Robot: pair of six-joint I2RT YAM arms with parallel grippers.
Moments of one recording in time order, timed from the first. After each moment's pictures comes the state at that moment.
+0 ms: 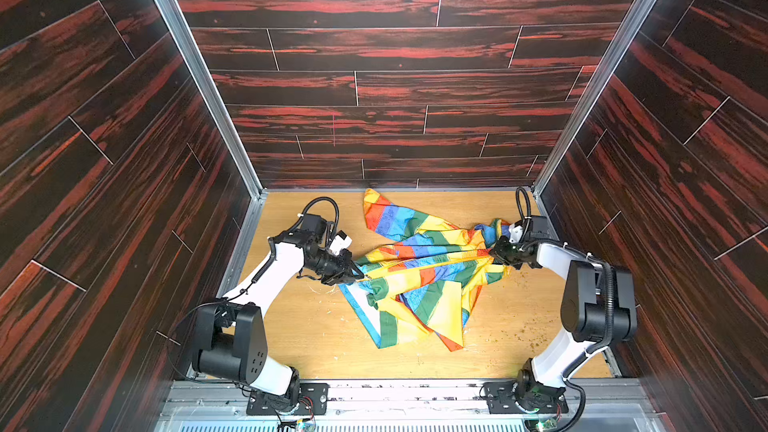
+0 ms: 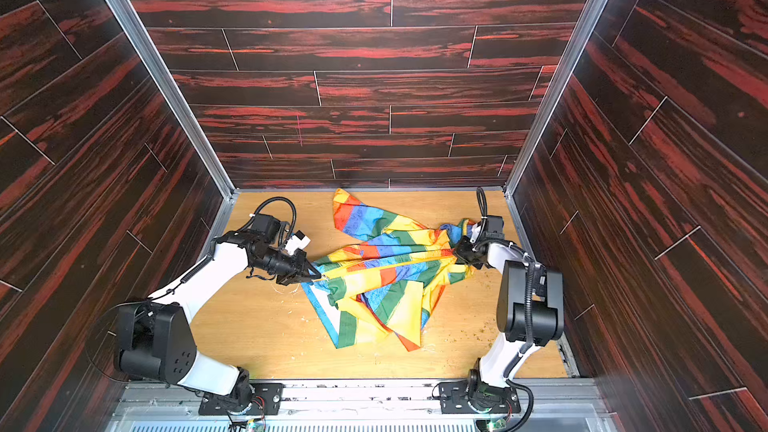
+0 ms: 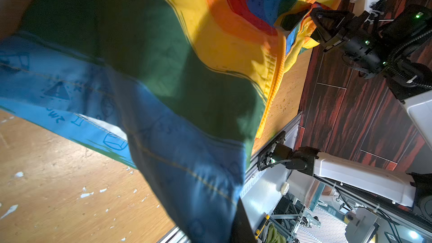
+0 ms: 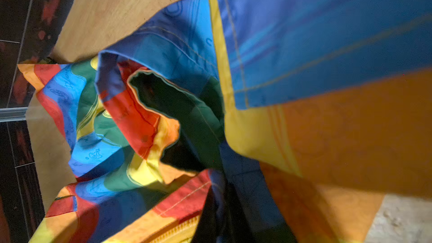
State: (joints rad) left arm -0.18 1.52 1.12 -0.90 0.82 -0.33; right arm -0.11 1.75 1.03 -0.31 -0.38 0.43
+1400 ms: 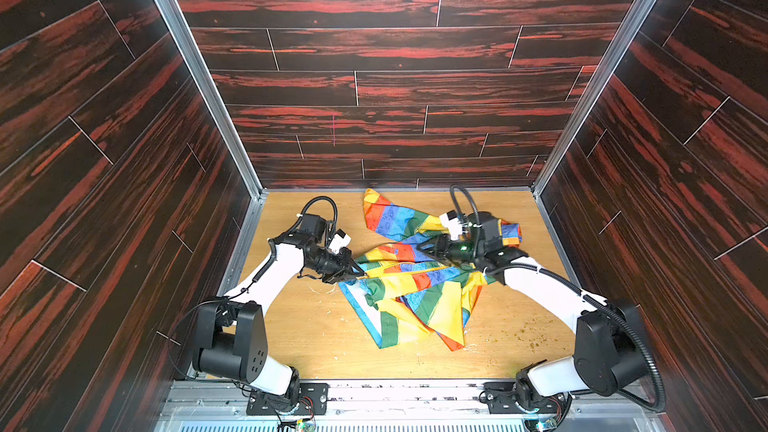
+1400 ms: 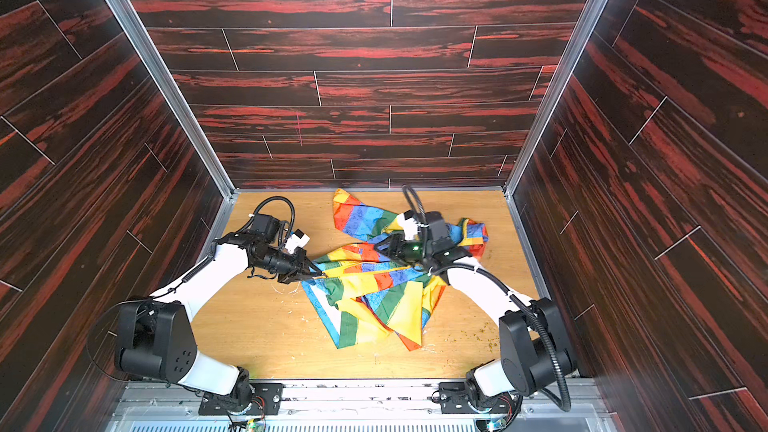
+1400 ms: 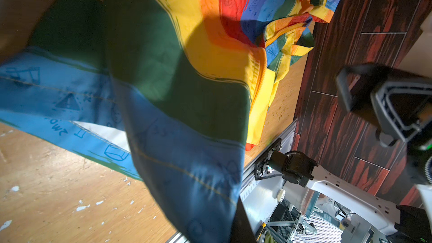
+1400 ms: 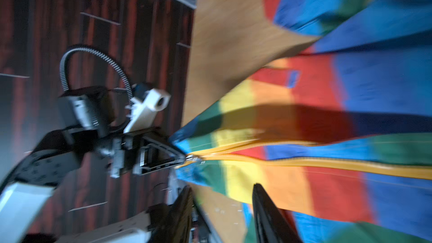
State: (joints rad) left arm -0.17 1.52 1.10 -0.81 0.84 -0.38; right arm 0.48 1.47 0.94 -0.02 -0.70 0.86
